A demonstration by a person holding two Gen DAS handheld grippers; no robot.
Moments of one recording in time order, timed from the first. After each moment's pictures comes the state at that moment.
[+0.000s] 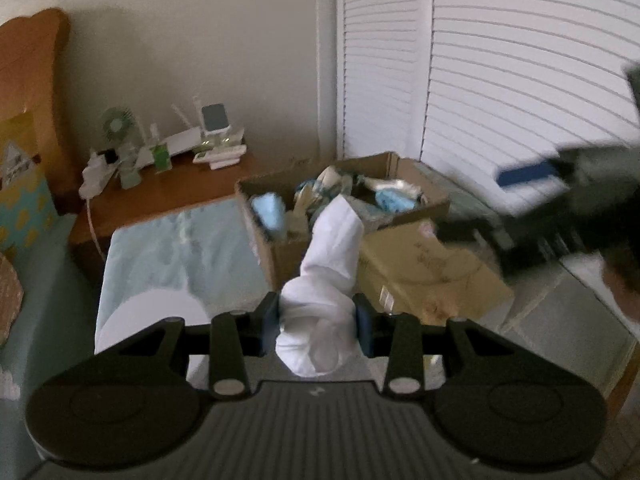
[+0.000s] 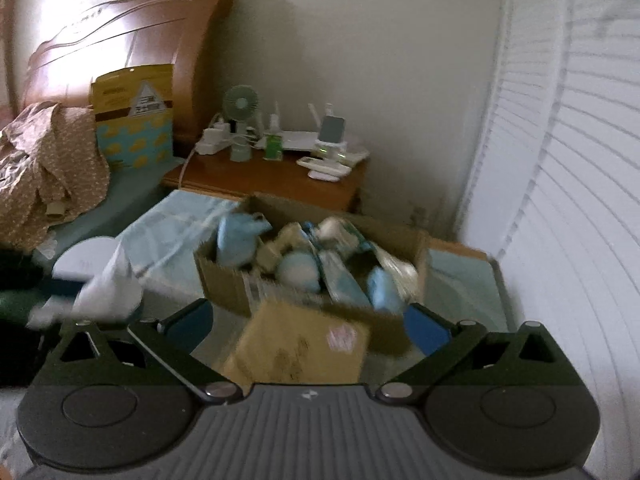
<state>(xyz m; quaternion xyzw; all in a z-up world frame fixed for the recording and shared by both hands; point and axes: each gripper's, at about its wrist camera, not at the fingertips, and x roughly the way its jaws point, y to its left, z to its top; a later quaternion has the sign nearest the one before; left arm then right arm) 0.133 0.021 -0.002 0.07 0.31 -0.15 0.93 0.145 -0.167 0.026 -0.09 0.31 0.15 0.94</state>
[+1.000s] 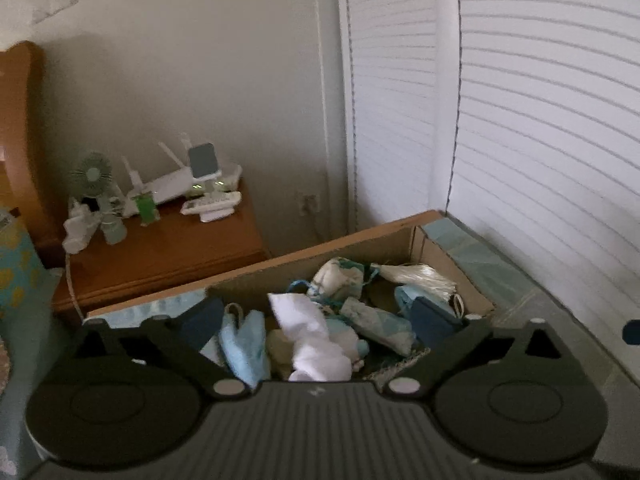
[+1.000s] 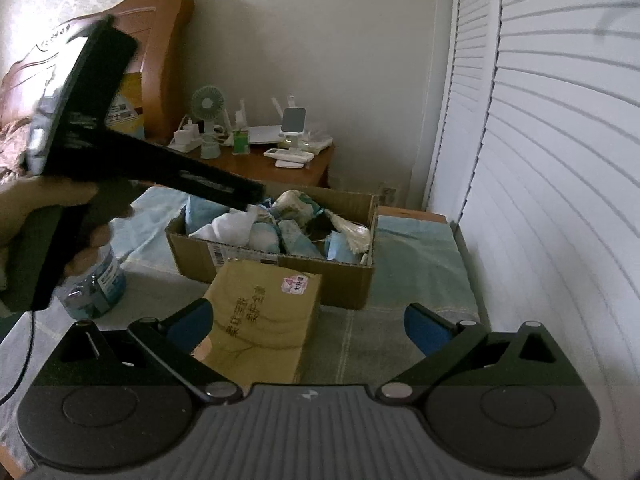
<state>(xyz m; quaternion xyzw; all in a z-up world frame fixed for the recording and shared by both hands) 0.238 -0.034 0.013 0.08 0.29 -0.13 0.95 0.113 -0.205 0.023 -0.06 0.31 0.11 0.94</state>
